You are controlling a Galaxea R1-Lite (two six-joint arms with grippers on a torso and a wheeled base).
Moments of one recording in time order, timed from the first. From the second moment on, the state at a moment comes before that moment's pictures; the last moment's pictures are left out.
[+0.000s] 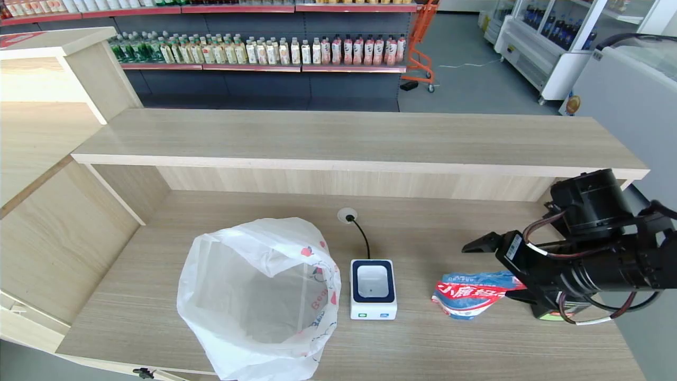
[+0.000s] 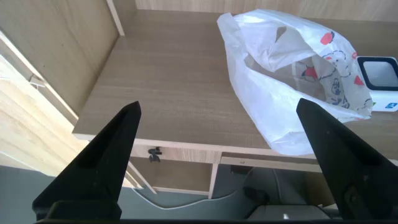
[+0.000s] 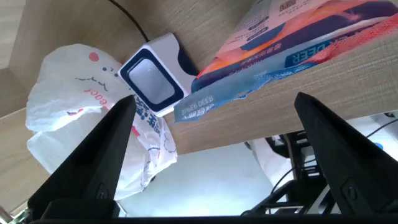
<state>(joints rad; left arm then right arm) 0.00 0.00 0.00 0.00 0.01 0.00 0.31 1.61 -0.84 -0.01 0.06 0.94</state>
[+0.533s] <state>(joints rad) 0.00 0.00 0.00 0.00 0.01 0.00 0.35 1.83 -0.89 -0.10 -0.02 0.97</state>
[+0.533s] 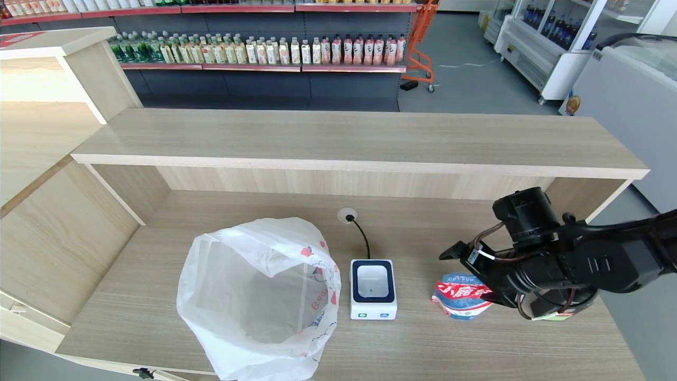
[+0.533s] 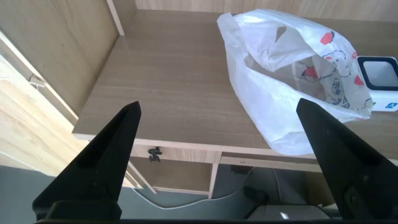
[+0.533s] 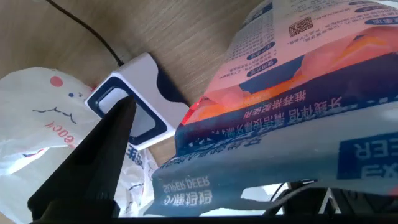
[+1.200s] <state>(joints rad) 0.00 0.00 0.00 0.00 0.01 0.00 0.38 1.97 -0.90 -0.22 -0.09 0.93</state>
